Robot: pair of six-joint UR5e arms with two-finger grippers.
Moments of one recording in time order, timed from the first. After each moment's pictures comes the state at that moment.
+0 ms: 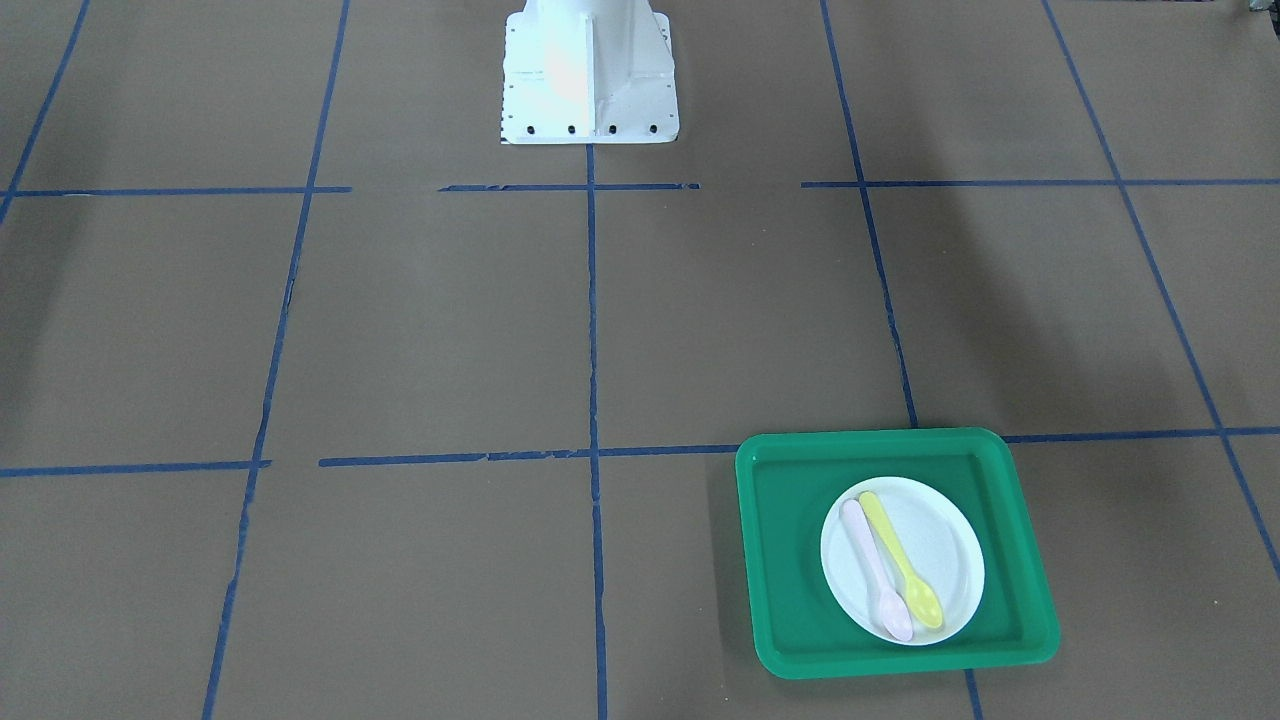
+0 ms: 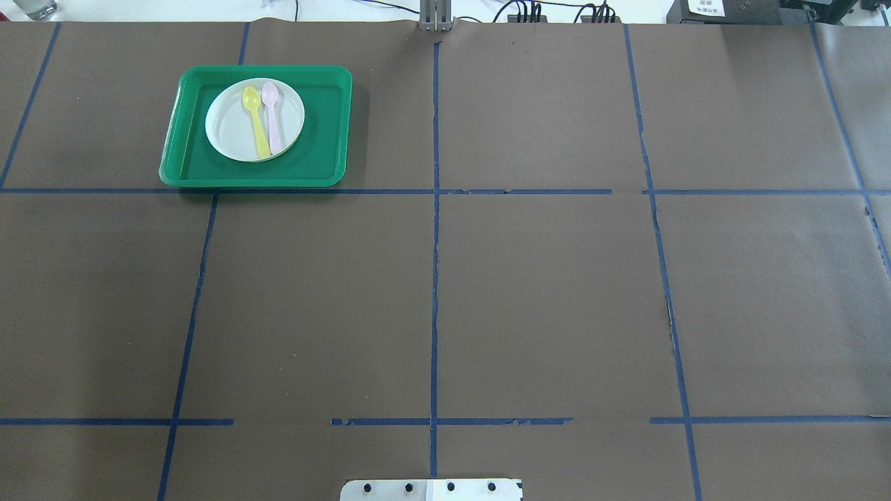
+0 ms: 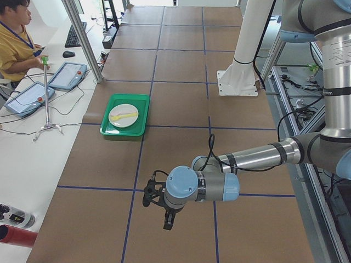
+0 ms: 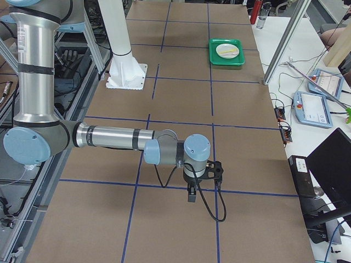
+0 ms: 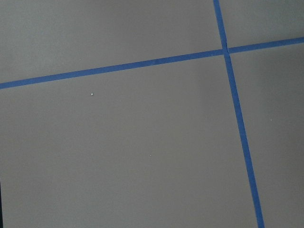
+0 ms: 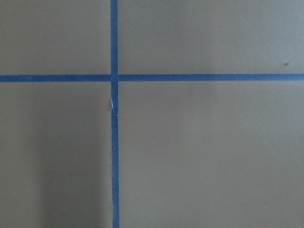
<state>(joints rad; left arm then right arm) -1.74 -1.38 -1.56 -1.81 -2.37 0.24 1.58 -1.65 1.62 -1.53 2.28 0.03</state>
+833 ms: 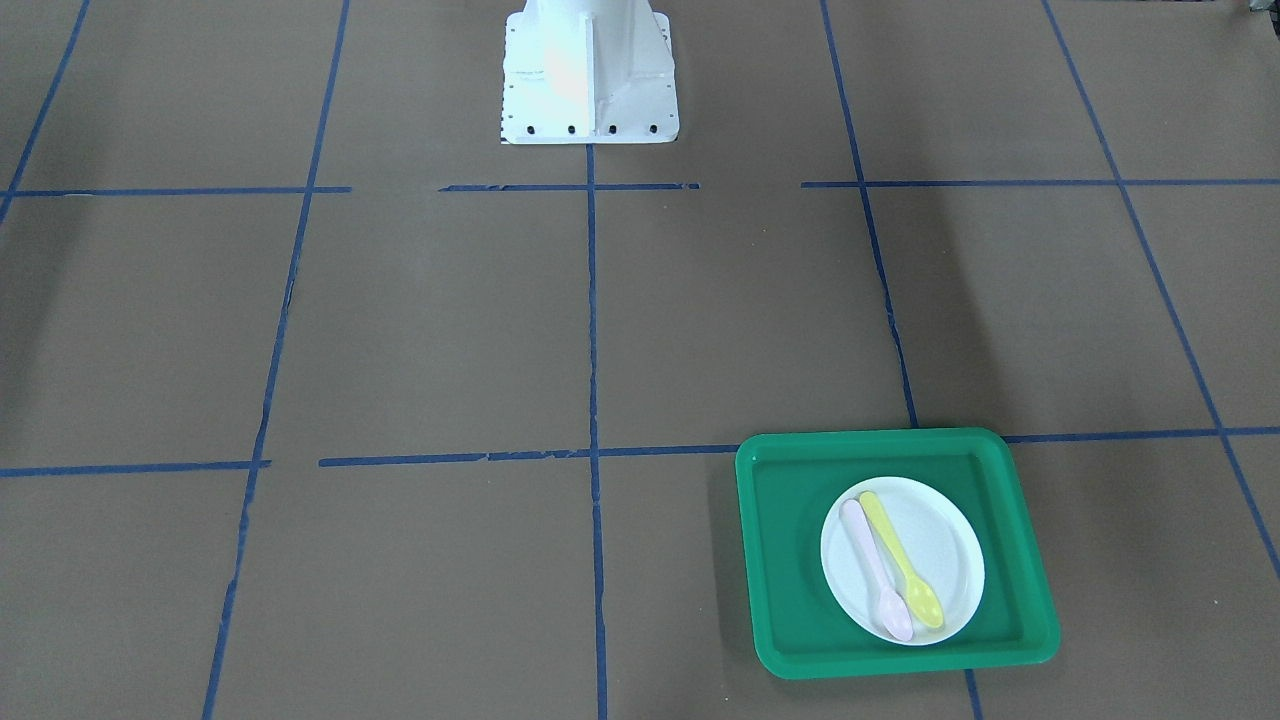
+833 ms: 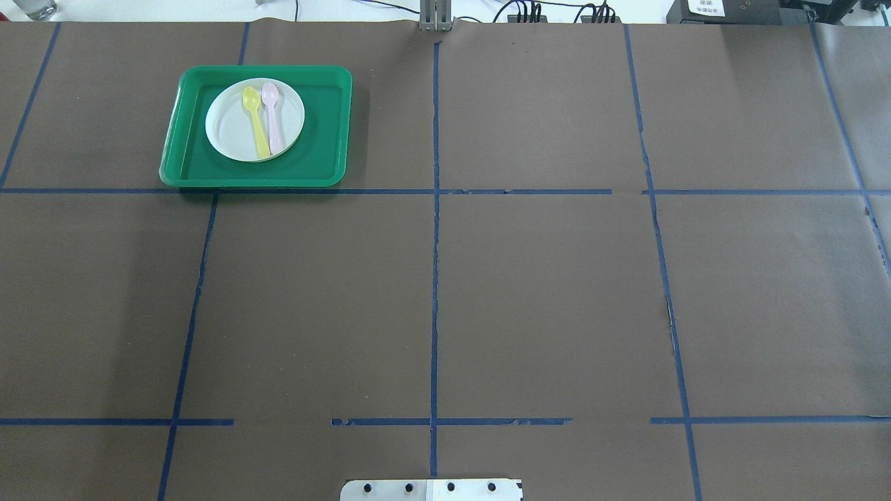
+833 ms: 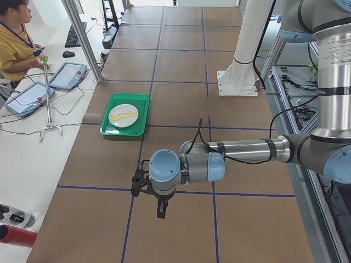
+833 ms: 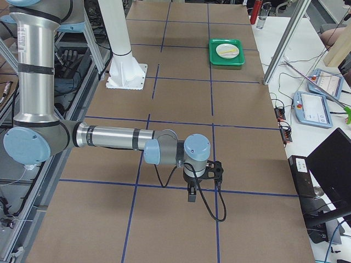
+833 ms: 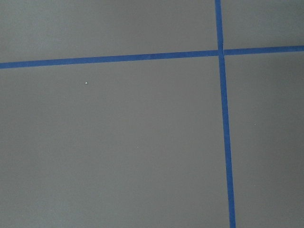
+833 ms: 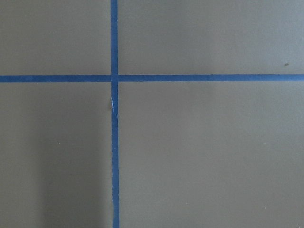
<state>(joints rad) -1.72 -1.47 -1.64 -1.56 -2.38 0.24 1.58 -1.65 1.62 -1.53 2.28 0.03</state>
